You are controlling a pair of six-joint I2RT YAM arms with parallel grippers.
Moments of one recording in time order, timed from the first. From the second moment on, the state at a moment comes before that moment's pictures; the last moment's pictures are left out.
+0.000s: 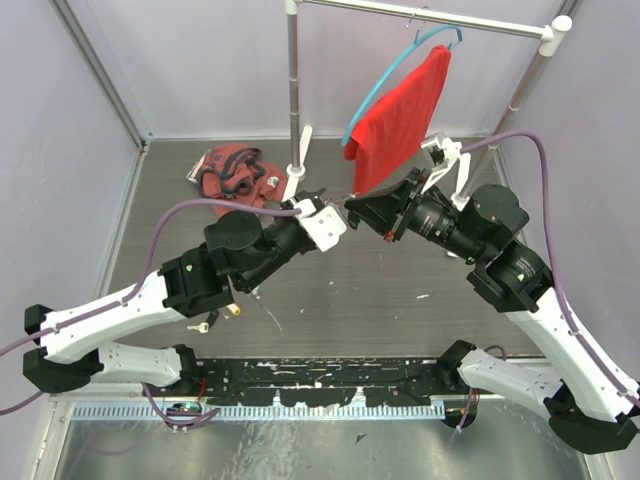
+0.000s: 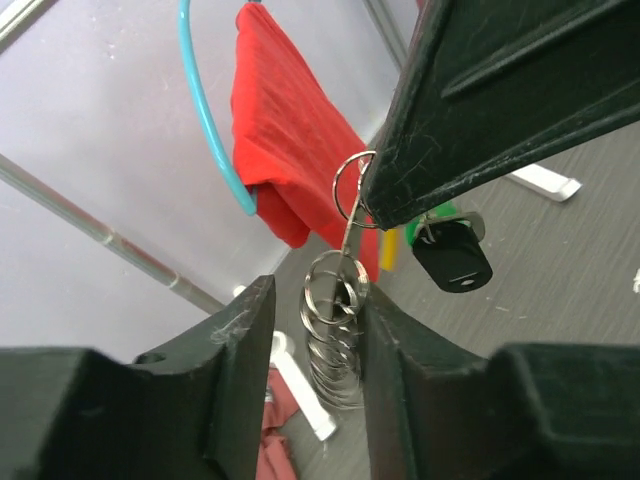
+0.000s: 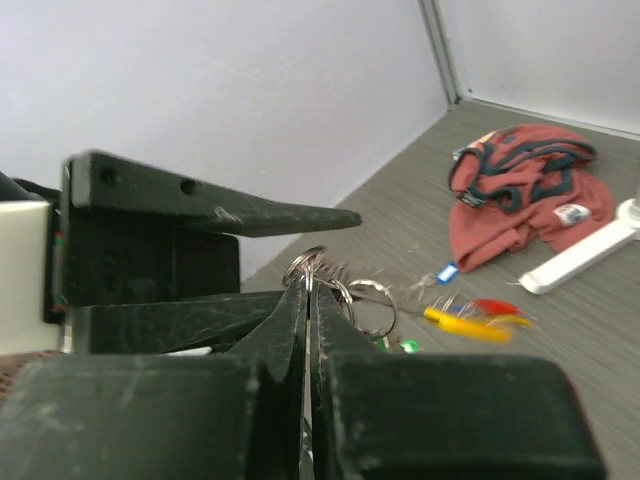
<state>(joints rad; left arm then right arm) -1.25 1.17 1.33 -0.13 -0.44 0.59 0.70 0.90 1.28 -0.27 -0.29 0.52</state>
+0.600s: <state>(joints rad) -1.21 1.13 1.35 -0.51 -0.37 0.07 0.70 1.00 1.47 -0.71 -0.23 0.08</state>
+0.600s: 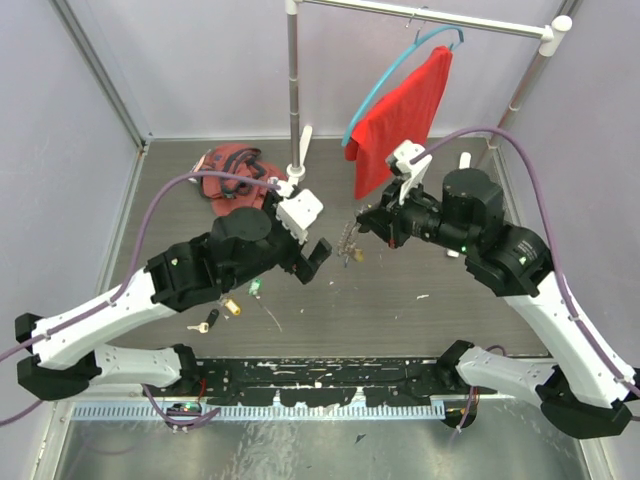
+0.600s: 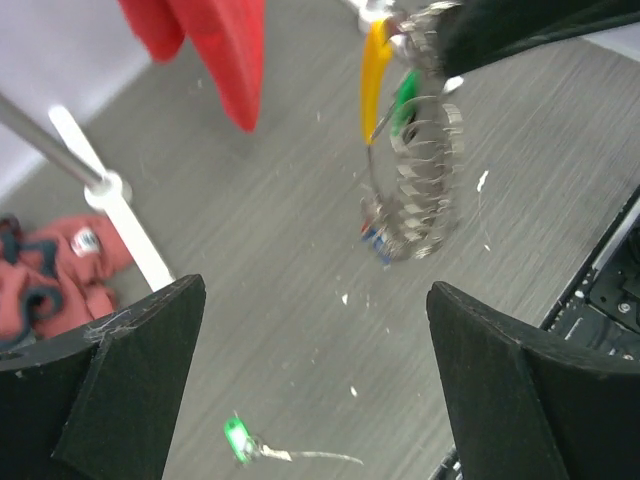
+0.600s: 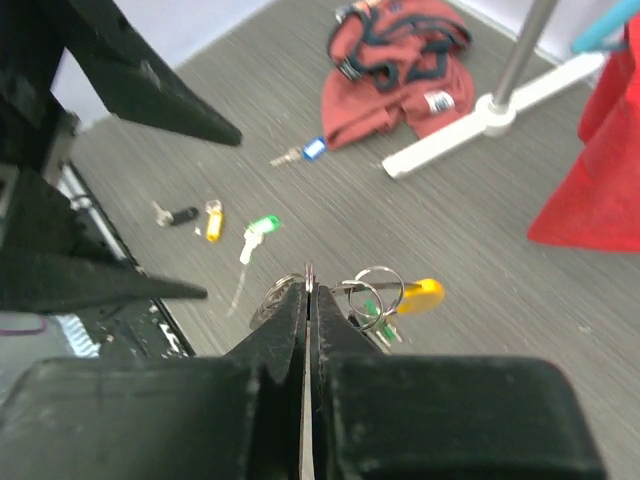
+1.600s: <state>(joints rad) -0.73 1.16 1.42 -0.76 0.03 -0.23 0.70 1.04 1.32 -0.70 -0.21 -0.03</state>
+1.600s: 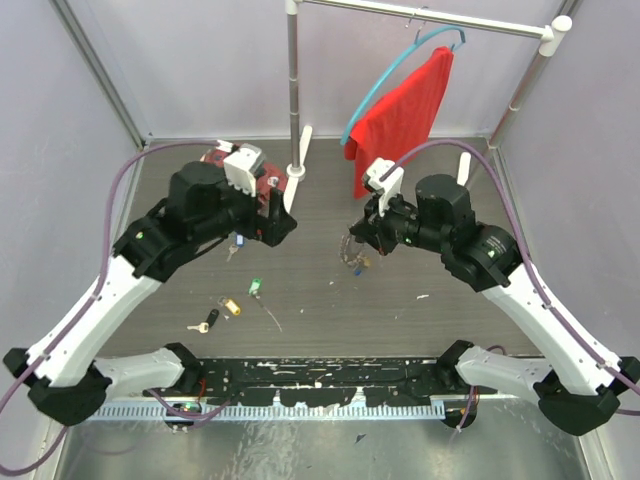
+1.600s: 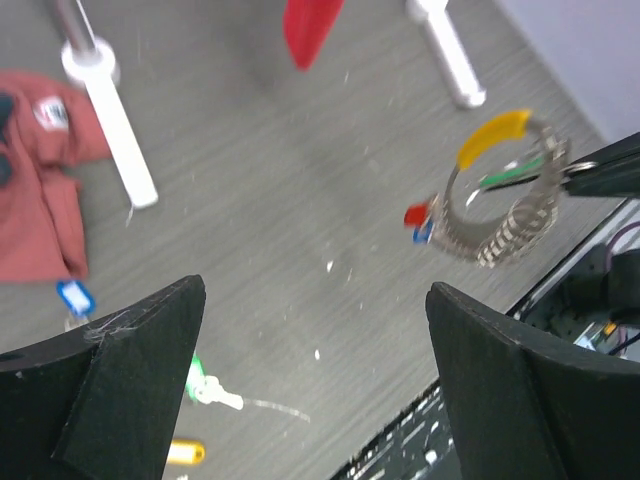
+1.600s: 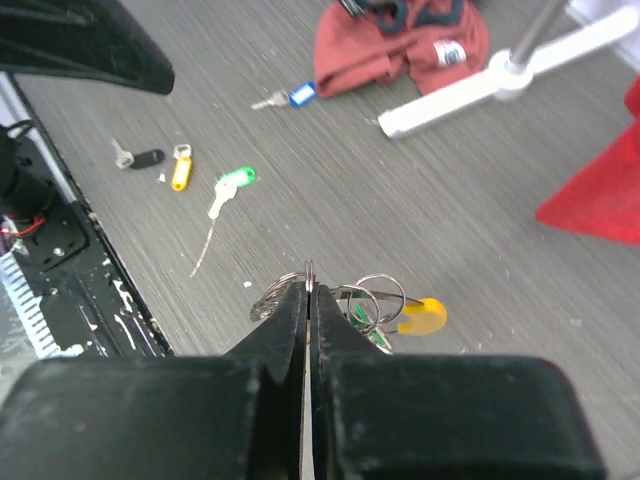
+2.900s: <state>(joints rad) -0.80 0.97 1.33 0.03 0.69 -0.15 0.70 0.92 1.28 0.08 -0.84 0.10</state>
